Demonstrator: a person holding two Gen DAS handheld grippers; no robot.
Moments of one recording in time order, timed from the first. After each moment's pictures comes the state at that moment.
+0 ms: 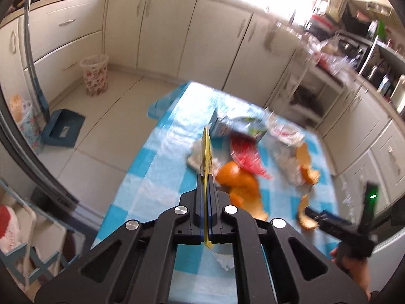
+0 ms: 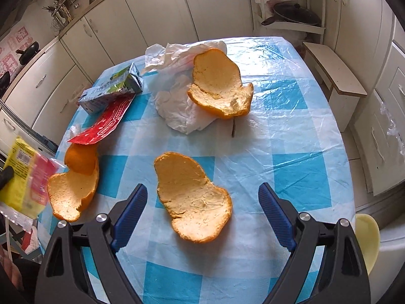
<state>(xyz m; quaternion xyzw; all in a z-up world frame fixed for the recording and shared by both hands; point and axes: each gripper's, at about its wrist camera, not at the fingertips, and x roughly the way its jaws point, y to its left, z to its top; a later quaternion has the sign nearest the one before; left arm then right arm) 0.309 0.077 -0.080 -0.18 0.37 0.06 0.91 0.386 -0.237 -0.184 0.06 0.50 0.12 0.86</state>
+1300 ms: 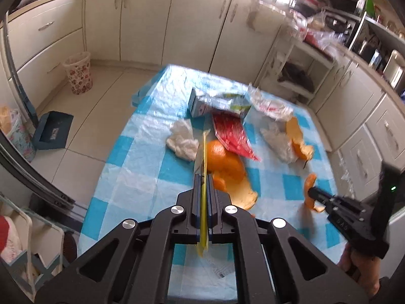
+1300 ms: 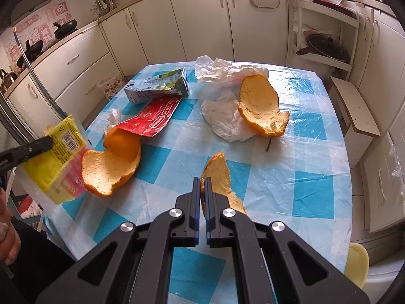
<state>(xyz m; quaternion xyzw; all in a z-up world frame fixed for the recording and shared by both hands) 0.327 0.047 -0.103 -0.13 0.45 0.02 0.88 0.354 -0.211 -0.154 -0.01 0.45 0.20 0.87</state>
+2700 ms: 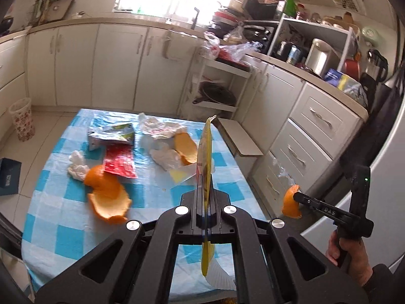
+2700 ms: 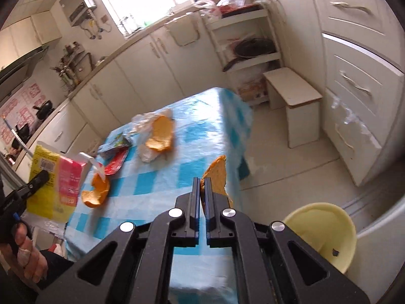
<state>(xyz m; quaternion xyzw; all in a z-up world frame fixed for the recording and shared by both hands) 0.271 -0.093 -0.043 -0.11 0.31 -0.16 0.93 0.275 -0.413 -0.126 0.17 0.38 0.08 0.90</state>
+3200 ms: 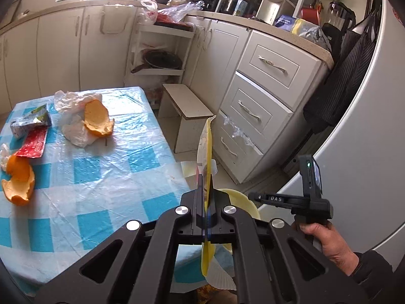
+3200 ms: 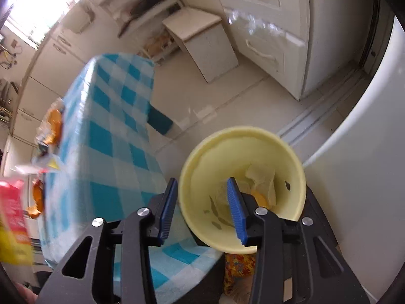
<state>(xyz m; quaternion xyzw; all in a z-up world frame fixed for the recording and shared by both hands) 0.259 -0.243 -0.075 -0.06 0.37 -0.28 0.88 0.259 -0.523 -0.213 0.27 0.50 -0.06 0.82</state>
